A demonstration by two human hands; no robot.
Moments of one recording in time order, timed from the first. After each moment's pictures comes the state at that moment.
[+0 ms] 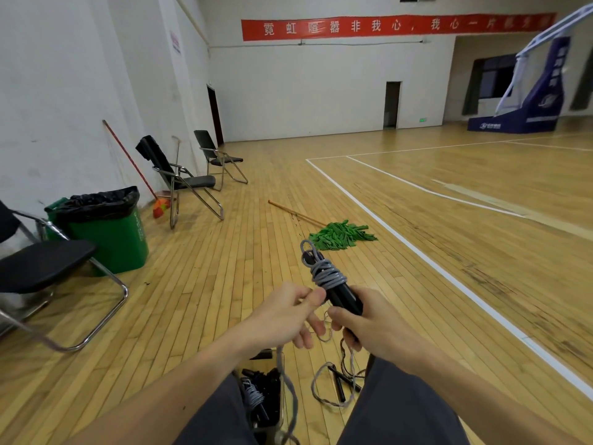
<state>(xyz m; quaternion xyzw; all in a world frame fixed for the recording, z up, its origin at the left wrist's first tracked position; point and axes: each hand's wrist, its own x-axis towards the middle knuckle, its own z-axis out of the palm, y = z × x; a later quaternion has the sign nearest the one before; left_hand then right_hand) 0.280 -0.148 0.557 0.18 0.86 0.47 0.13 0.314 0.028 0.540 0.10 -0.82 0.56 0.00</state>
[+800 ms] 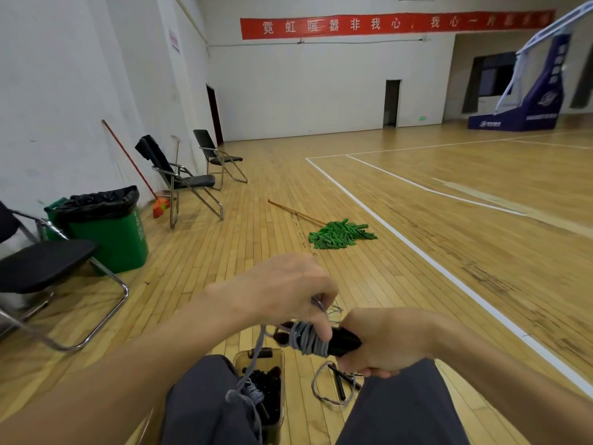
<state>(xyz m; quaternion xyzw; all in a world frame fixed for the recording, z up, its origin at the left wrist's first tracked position) 0.290 -0.146 0.631 0.48 0.88 -0.02 -0.03 0.330 0.032 0.592 0.16 -0.92 0.21 -0.28</state>
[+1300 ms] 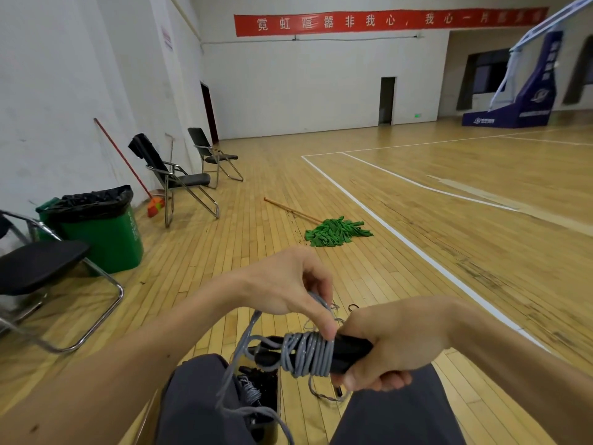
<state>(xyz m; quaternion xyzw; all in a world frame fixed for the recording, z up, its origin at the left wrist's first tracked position) 0.288 -0.141 0.634 0.43 0.84 0.30 0.15 0.342 0.044 0.612 0.26 -0.86 0.28 -0.34</state>
